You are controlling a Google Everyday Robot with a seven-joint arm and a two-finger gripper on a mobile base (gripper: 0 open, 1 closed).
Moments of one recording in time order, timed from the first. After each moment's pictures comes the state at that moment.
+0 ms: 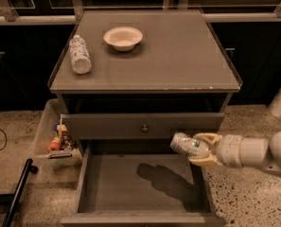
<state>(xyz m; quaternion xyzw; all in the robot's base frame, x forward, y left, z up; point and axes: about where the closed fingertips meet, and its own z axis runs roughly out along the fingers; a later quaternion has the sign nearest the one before) 0.507 -0.215 0.647 -0.51 0.72 0.16 0.45</state>
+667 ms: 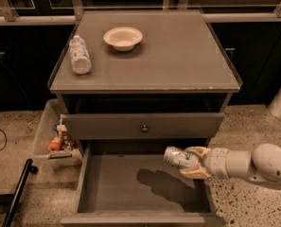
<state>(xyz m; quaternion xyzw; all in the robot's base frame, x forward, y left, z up) 0.495 -0.194 0.583 -0.50 0.73 0.18 0.42</state>
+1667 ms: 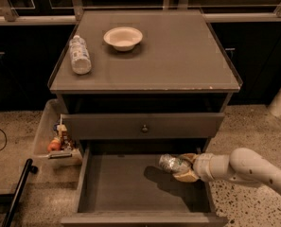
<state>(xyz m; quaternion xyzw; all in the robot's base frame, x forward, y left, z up) 0.524 -0.191 0.487 -0.49 0.77 0.18 0.37</state>
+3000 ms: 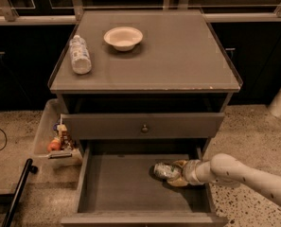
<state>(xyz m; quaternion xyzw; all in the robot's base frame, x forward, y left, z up) 0.549 -0.179 0.387 -0.52 0.77 0.15 0.34</state>
